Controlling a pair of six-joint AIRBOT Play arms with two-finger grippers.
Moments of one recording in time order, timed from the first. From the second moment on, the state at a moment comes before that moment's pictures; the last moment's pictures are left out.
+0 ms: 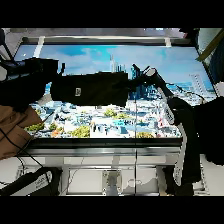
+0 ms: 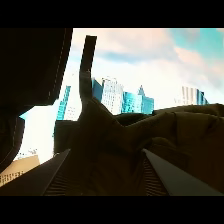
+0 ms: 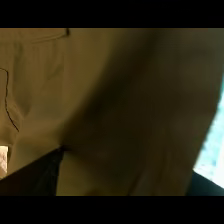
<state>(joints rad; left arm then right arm) 0.11 -1.18 1.32 1.42 -0.78 -1.59 0.16 -2.26 2.02 -0.66 1.16 1.40</state>
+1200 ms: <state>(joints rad) 0.11 -0.91 1.32 1.41 -0.91 -1.59 -0.70 -1.45 2.07 -1.04 1.66 1.47</state>
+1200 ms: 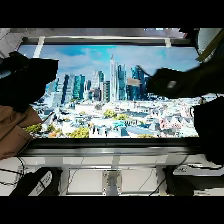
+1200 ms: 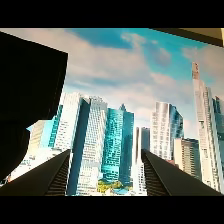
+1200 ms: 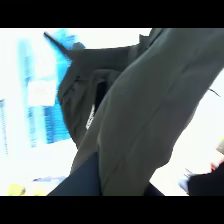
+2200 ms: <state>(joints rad) 0.11 -0.88 1.32 1.34 -0.96 -1.59 -1.50 -1.24 1.79 -1.13 1.77 1.54</state>
